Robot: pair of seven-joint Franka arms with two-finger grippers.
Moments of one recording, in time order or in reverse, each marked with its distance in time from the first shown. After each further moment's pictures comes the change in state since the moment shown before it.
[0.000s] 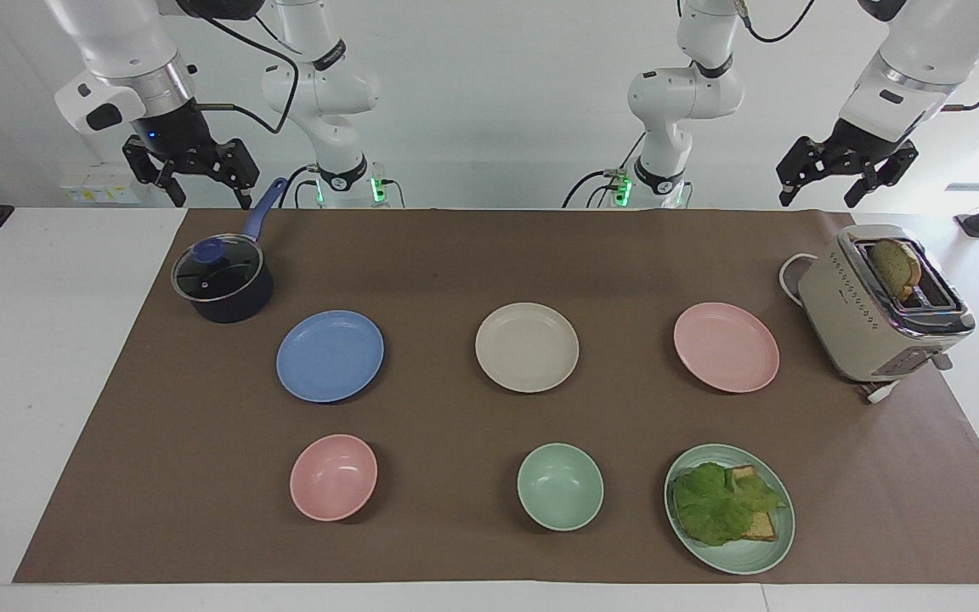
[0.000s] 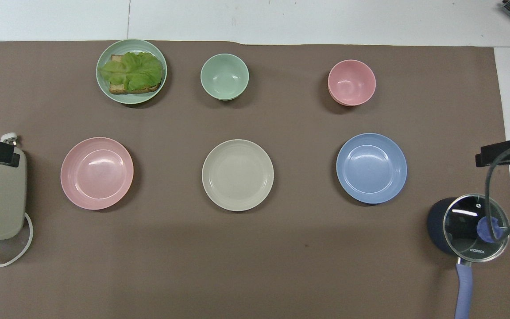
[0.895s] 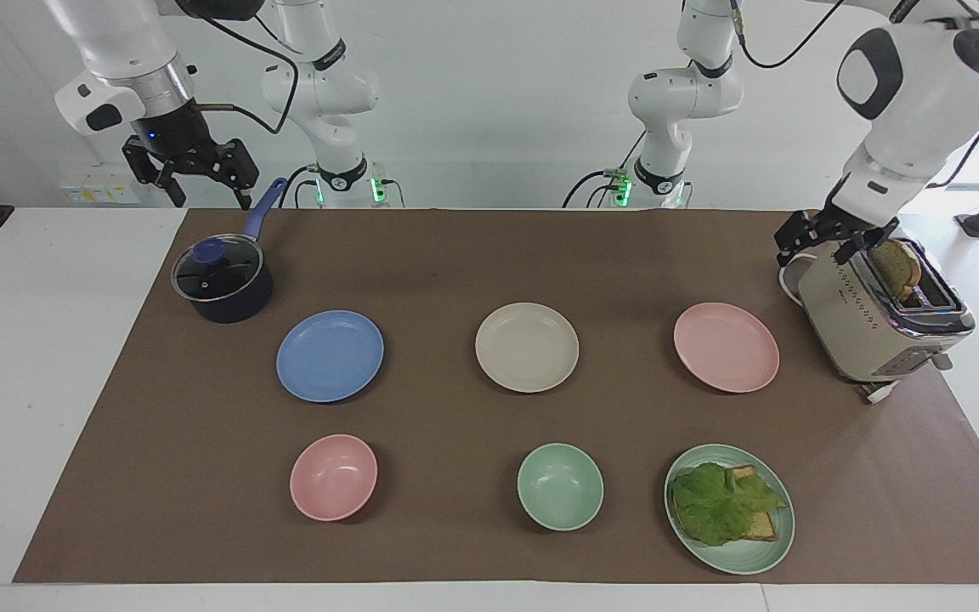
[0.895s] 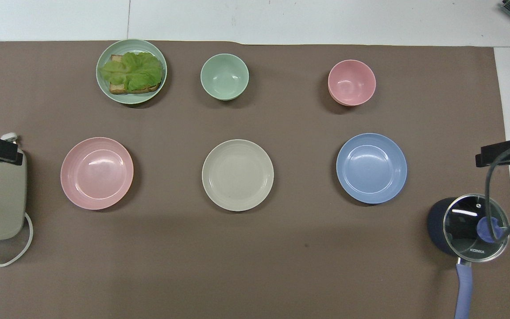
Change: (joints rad) left arm 0.067 0.024 0.012 -0.400 0.000 0.443 0.000; right arm -0.001 0.000 0.000 -0.002 0.000 0.000 0.000
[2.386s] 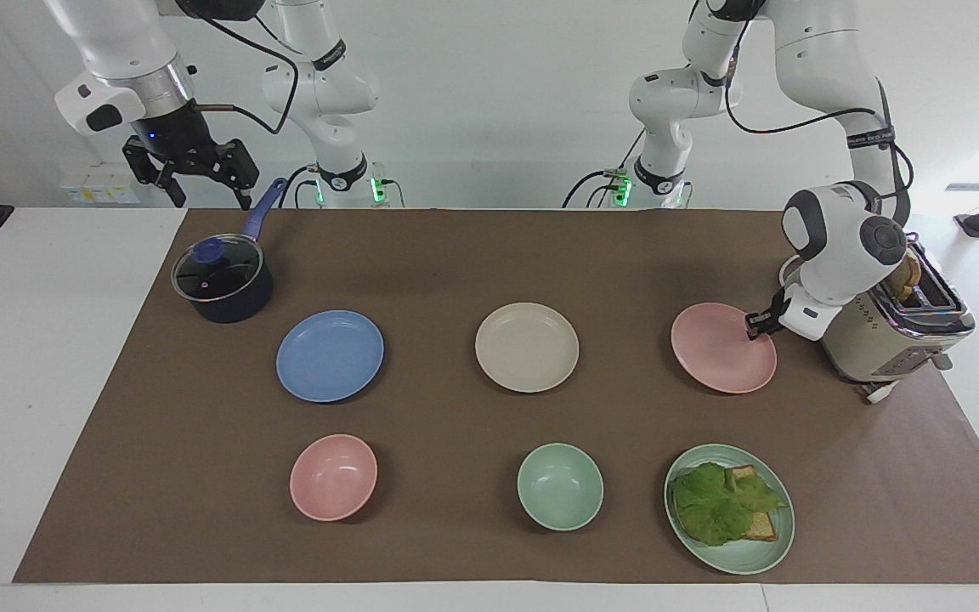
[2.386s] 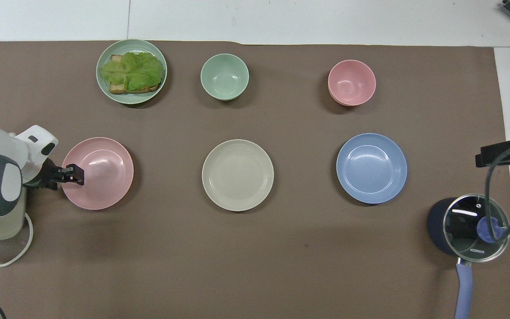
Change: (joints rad) left arm 0.072 0.203 -0.001 -0.226 -0.004 0.283 -0.076; right arm 0.000 0.000 0.000 -0.001 0.000 0.000 0.000
